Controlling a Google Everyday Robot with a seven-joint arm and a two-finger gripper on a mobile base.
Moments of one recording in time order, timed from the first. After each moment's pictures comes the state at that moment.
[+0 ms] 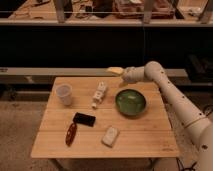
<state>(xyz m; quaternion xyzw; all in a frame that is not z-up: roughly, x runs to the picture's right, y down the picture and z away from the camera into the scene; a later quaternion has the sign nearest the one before) 0.067 -0.073 0.855 0.18 -0.37 -0.41 0.82</state>
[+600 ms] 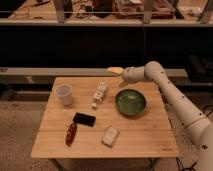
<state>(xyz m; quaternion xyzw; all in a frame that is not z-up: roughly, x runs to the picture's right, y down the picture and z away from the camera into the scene) 0.067 -0.073 0.855 0.18 -0.37 -0.41 0.82</state>
